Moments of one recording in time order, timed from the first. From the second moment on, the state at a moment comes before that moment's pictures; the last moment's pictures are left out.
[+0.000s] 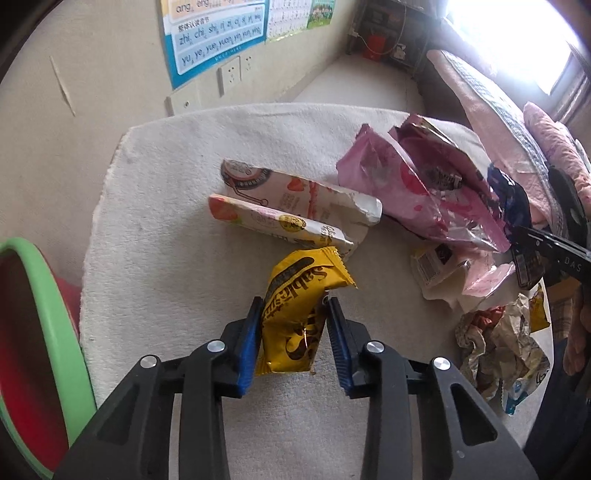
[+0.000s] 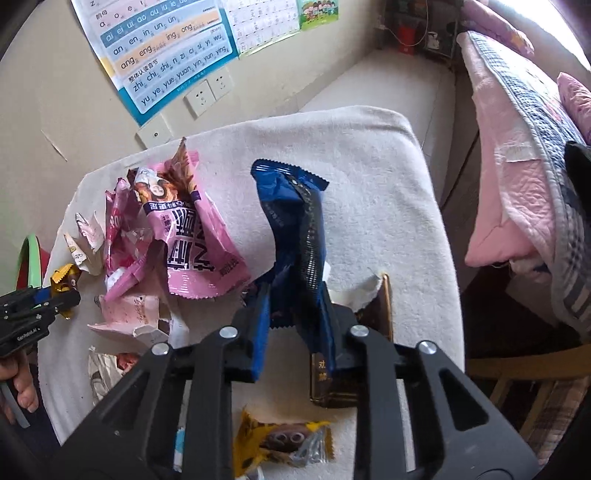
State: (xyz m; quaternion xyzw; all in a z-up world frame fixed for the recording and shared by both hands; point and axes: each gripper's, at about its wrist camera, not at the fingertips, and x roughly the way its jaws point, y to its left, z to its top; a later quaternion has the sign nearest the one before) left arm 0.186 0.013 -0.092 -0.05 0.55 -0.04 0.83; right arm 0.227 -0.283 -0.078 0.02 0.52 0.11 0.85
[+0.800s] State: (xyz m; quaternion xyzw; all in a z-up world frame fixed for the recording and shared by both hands) left arm 0.109 0.031 -0.023 -0.08 0.49 -0.06 0.86; right arm 0.162 -0.266 0.026 0.03 0.43 0.13 0.90
